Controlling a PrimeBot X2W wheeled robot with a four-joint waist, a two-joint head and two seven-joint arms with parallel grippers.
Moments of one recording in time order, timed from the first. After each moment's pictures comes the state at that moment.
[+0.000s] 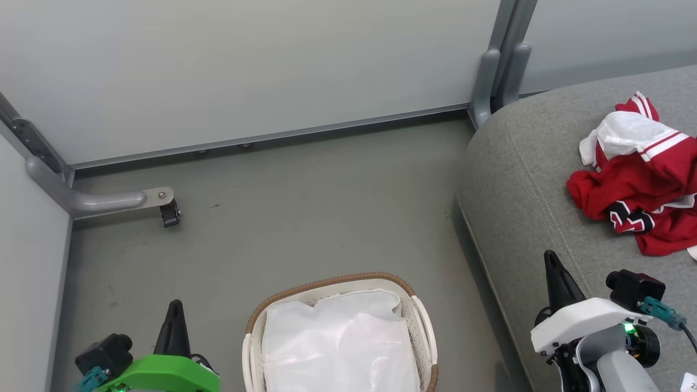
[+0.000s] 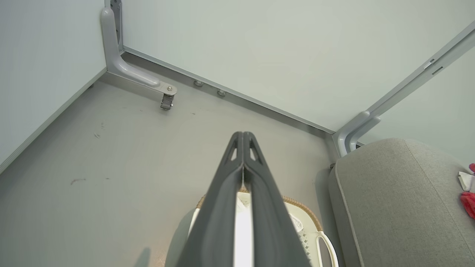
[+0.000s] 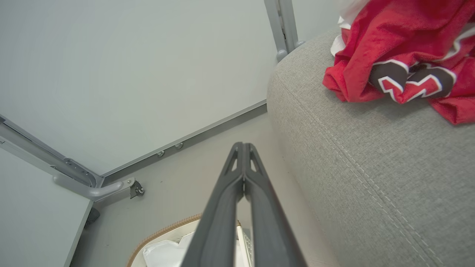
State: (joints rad) left arm -0.03 0.04 -0.02 0.38 -0.57 -0.08 -0.17; right arm -0.15 -0.04 -0.01 0.39 0.48 0.13 -0.17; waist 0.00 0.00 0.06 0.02
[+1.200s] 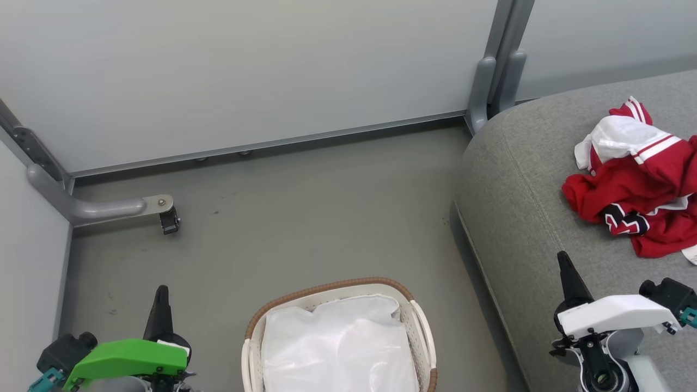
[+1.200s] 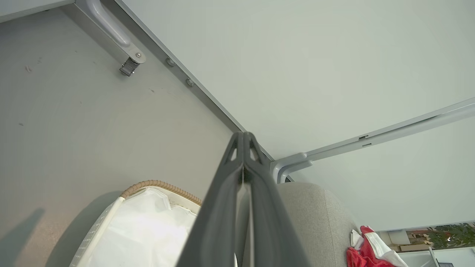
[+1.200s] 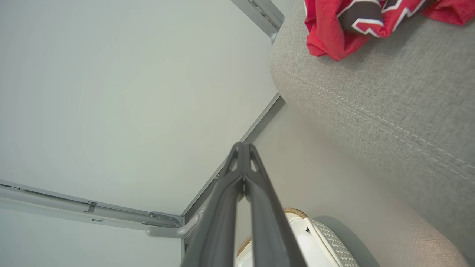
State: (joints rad) left arm -0.06 0.04 0.04 0.32 -1.03 -0.10 -0.04; right arm -0.13 -0.05 -0.06 0.33 0.99 0.13 -0.04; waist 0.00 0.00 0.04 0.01
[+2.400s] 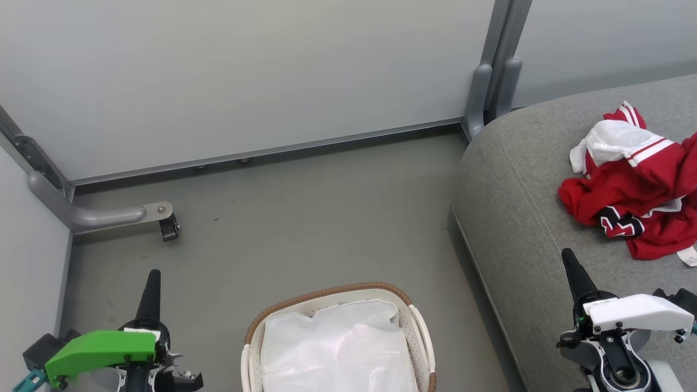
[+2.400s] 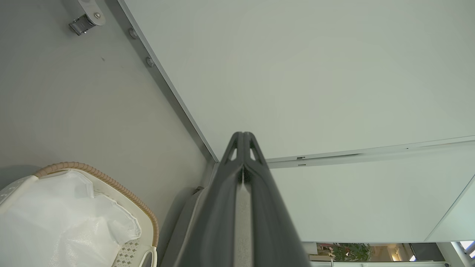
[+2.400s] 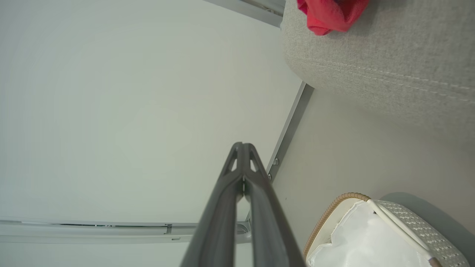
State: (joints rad) left arm -0.08 0.05 0.08 0.28 -1.37 -0.12 0.05; right arm -0.12 -0.05 -0.09 0.28 1.35 0.13 0.05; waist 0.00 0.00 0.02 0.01
